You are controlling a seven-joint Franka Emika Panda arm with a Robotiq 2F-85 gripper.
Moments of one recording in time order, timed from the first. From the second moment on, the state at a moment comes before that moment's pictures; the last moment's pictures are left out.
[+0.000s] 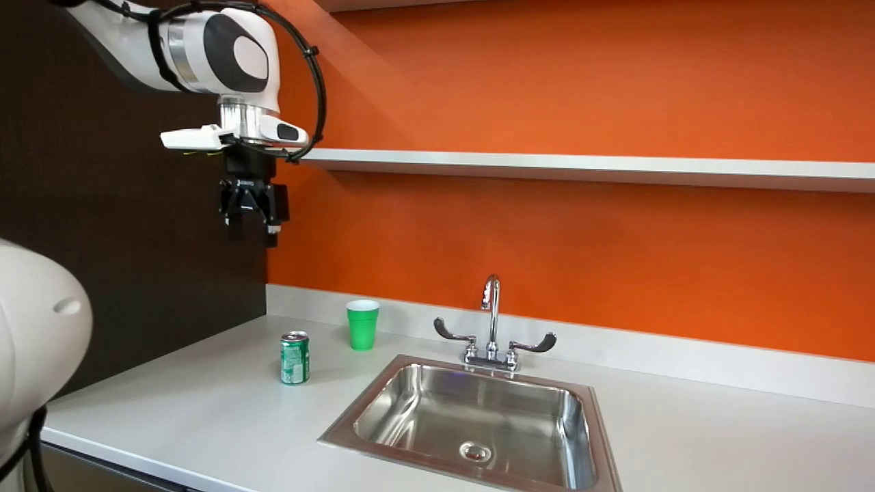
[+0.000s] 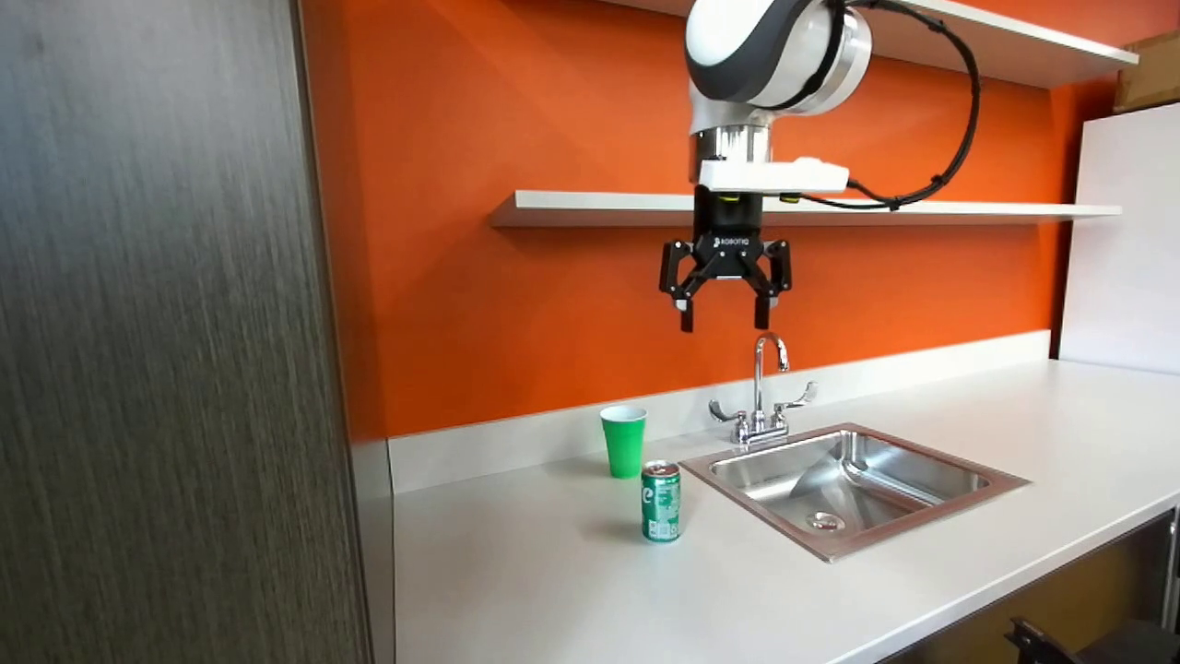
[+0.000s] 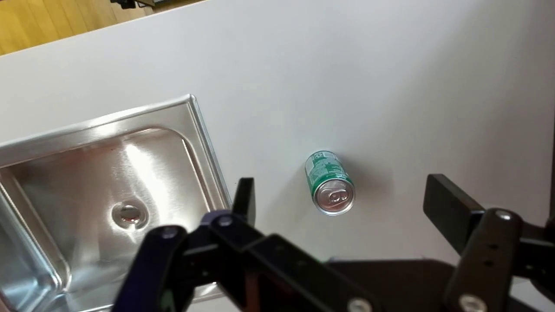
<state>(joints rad) 0.07 -0.43 0.17 -2.39 0.08 2.00 0.36</state>
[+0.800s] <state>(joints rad) 0.07 -0.29 0.17 -2.46 0.10 2.27 0.39</state>
